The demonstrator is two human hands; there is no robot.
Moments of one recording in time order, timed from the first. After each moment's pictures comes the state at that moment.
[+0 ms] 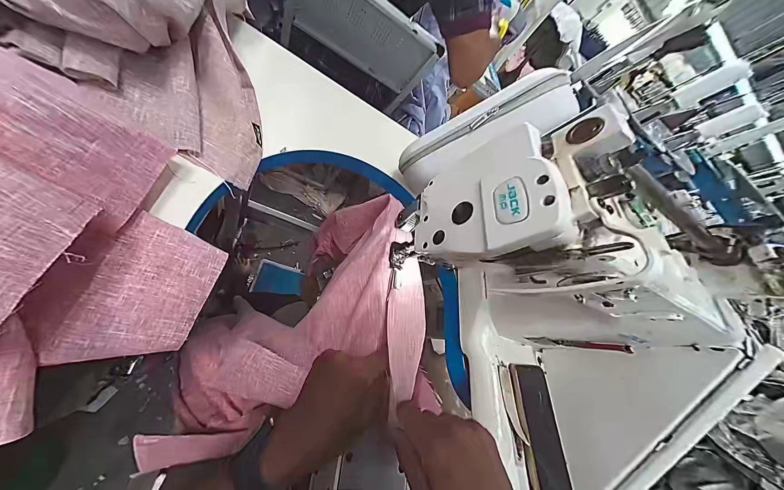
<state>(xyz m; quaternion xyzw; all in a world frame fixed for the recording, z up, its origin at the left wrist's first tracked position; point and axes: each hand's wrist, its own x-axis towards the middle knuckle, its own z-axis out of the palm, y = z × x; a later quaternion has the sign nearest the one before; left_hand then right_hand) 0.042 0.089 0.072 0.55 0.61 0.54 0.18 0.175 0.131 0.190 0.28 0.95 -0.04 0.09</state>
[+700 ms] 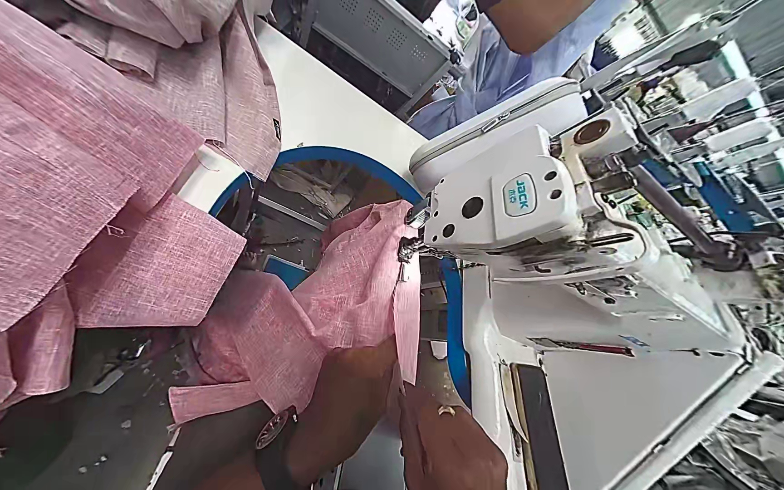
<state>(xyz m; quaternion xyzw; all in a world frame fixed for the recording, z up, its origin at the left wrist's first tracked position) 0.068 0.085 0.072 0.49 0.67 0.55 0.12 0.185 0.117 0.156 0.28 0.94 0.10 -0.15</state>
